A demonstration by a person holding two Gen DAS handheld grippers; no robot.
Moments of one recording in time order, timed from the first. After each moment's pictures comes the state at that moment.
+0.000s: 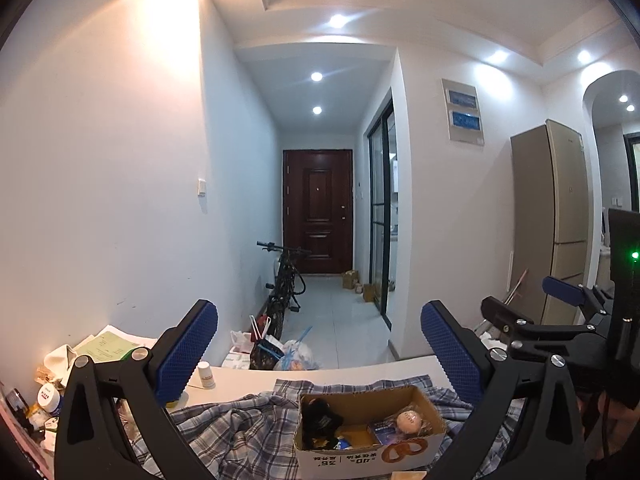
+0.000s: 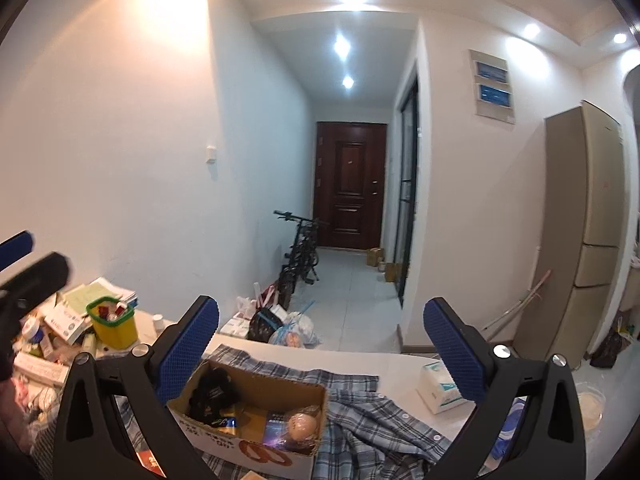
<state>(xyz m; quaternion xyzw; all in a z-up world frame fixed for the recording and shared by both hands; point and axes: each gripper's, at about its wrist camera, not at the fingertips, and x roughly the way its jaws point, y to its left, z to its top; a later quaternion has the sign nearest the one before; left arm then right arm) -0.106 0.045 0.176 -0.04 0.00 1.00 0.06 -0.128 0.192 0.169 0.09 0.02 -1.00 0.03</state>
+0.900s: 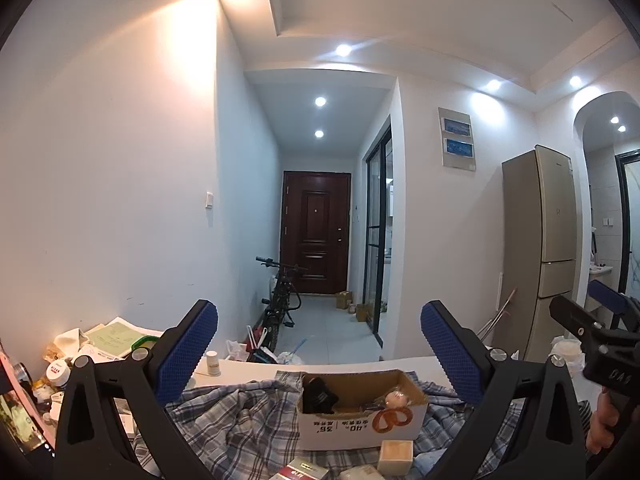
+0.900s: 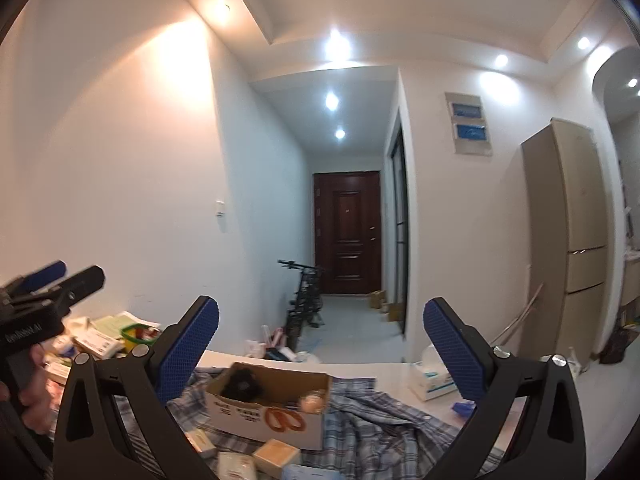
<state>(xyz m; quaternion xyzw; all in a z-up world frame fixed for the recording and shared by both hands) -0.012 0.012 0.143 0.01 -0.02 1.00 0.07 0.016 0.202 0.148 -0.02 0.01 -1.00 0.02</state>
